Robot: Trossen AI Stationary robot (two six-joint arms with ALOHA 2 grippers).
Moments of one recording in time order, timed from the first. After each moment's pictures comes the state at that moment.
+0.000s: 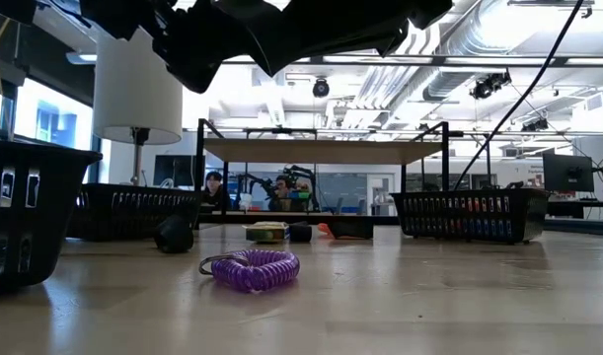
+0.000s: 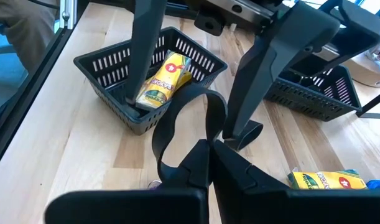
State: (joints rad) left arm -0.53 1.59 0.77 0.52 -0.20 -0.26; right arm 0.59 1.94 1.26 0.06 0.65 0.23
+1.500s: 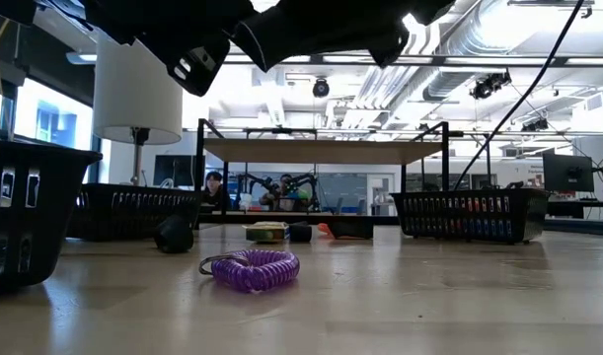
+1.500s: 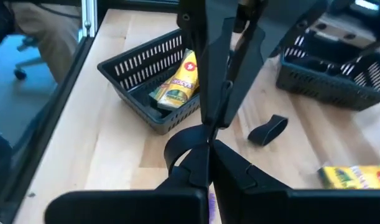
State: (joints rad) left arm -0.53 1.59 0.77 0.51 -0.22 -0.26; right arm 0.58 1.94 1.26 0.07 0.56 0.32
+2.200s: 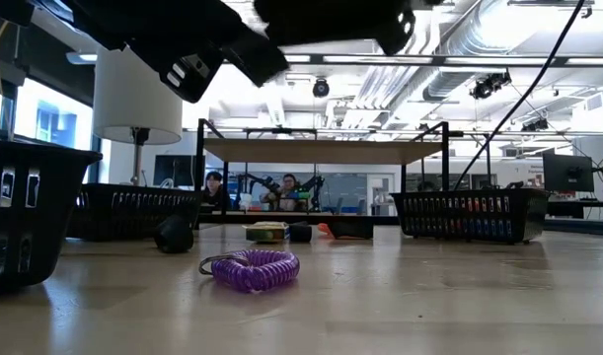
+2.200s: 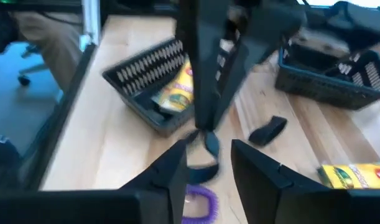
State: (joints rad) left arm -0.54 1.59 0.77 0.47 -0.20 -0.29; right arm 0.59 1.92 1.26 0.06 0.58 0.34
